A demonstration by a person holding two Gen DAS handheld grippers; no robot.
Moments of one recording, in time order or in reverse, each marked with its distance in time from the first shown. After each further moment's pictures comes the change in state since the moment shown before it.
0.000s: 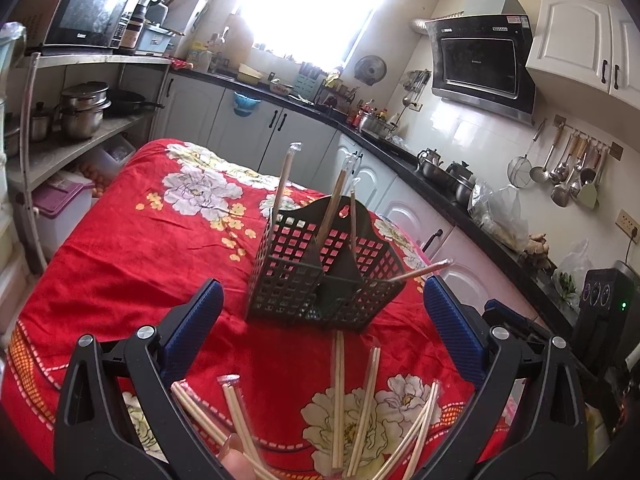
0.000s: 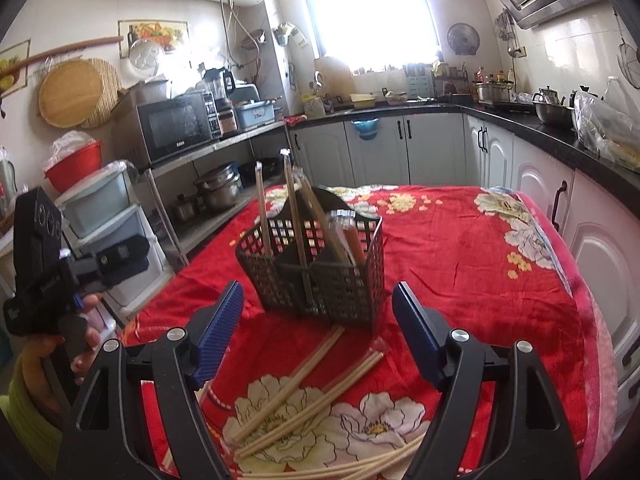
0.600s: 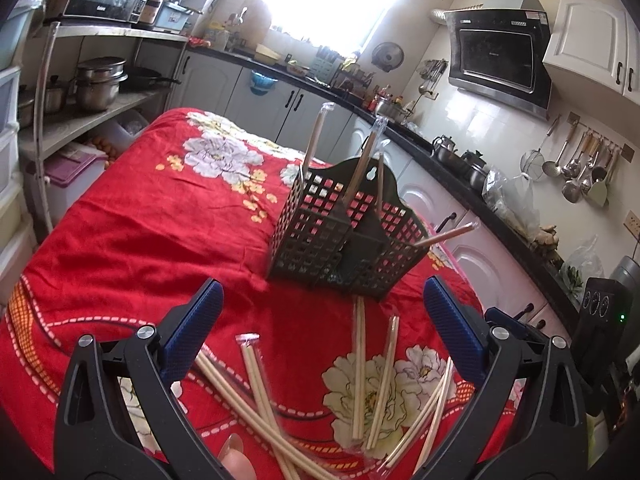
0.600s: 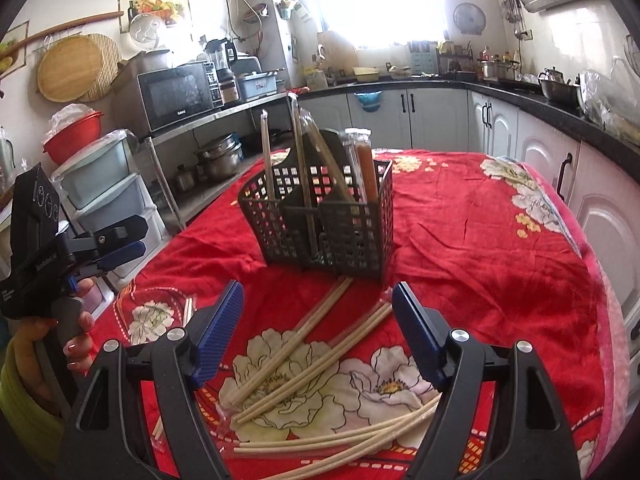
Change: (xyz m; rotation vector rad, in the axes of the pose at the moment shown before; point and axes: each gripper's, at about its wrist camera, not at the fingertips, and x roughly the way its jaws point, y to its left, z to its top) left arm -0.003 0.018 -0.032 -0.047 0.059 0.033; right arm 0.011 0.006 -0.039 -0.009 0.094 0.005
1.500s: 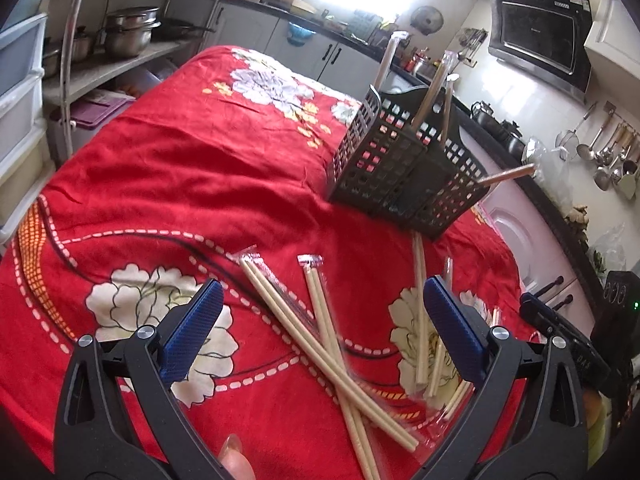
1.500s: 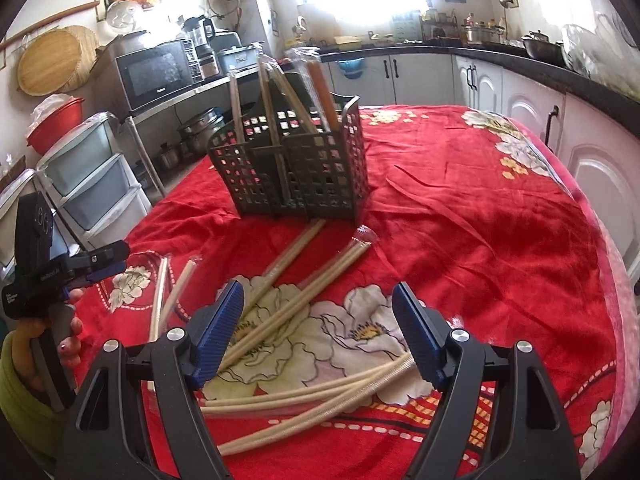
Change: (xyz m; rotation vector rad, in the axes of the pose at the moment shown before) left arm 0.012 0.045 -0.047 -0.067 0.167 0.096; right arm 0.009 -0.024 -0.038 0.056 0.100 -0.039
